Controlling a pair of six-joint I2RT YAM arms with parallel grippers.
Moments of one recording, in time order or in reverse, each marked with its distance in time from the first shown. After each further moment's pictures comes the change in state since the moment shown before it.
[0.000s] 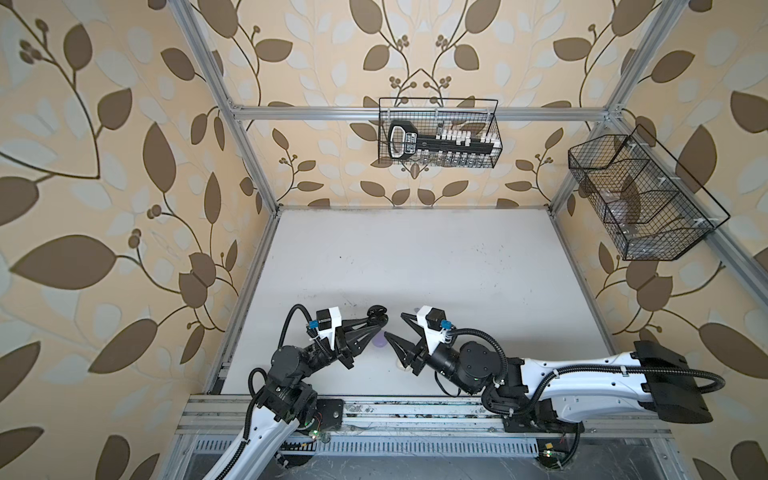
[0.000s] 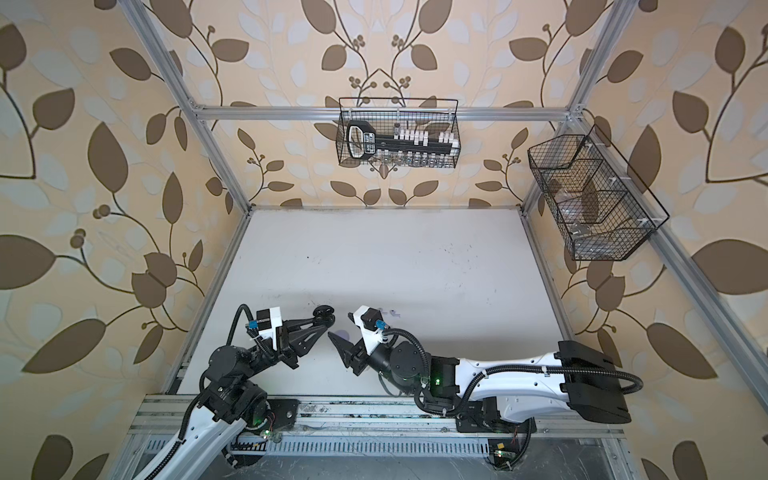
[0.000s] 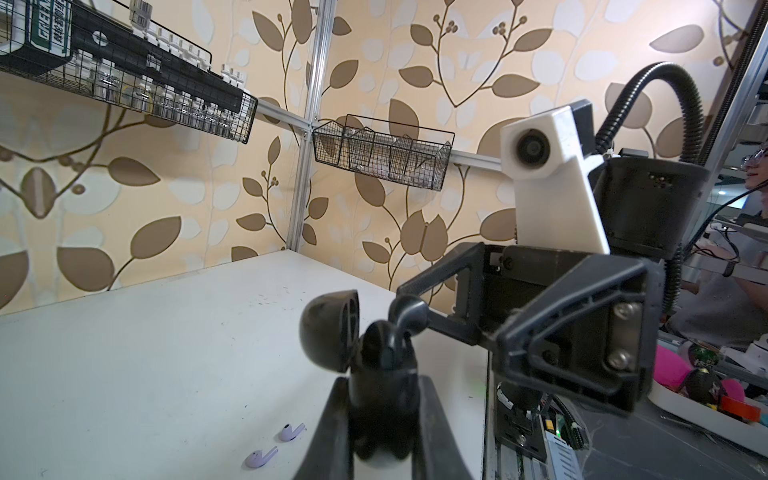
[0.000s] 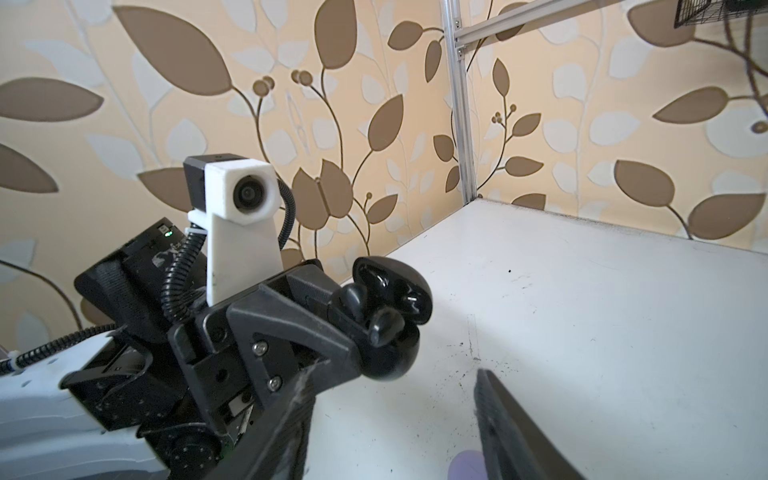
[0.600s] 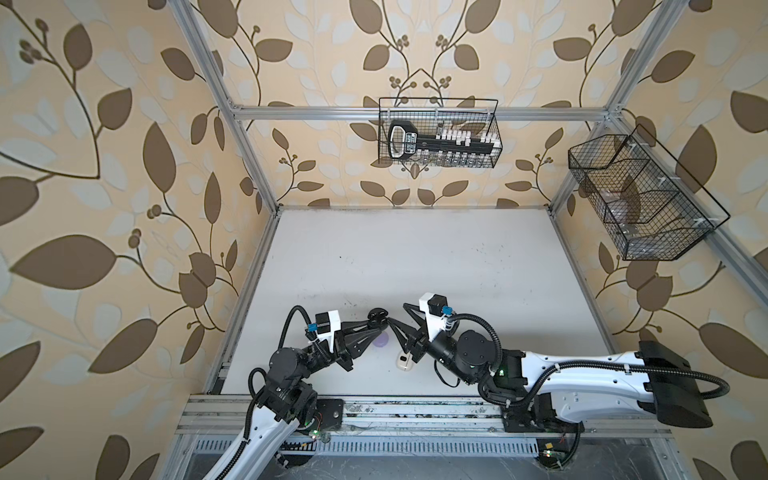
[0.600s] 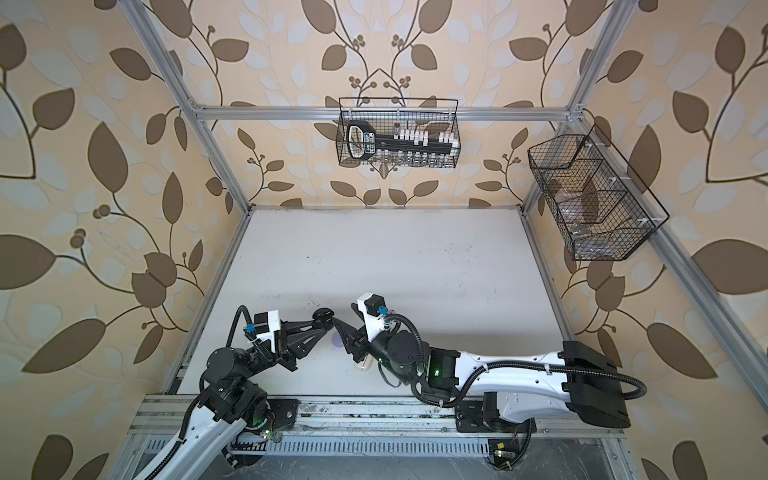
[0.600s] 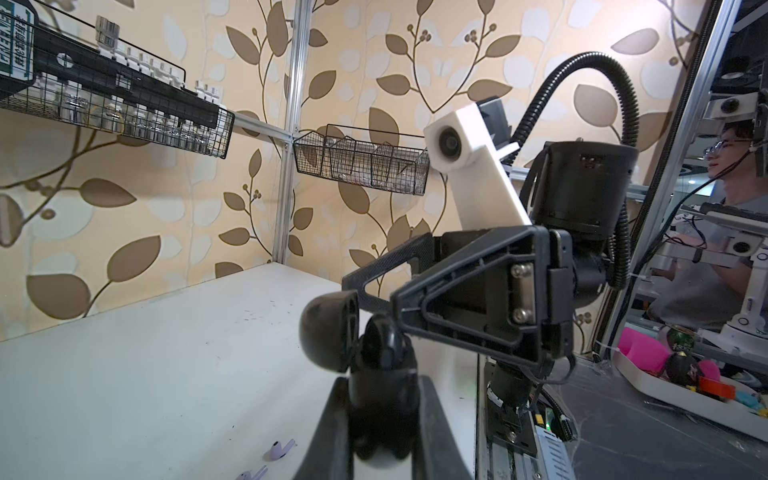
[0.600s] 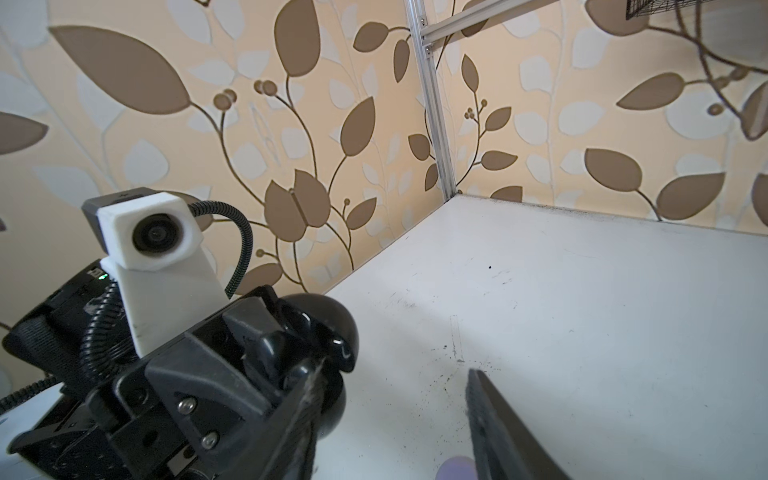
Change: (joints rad) left arm 0.000 0.000 -0.006 0.046 0.046 0.003; right arm -0.061 0.000 0.031 -0.064 -0.003 0.072
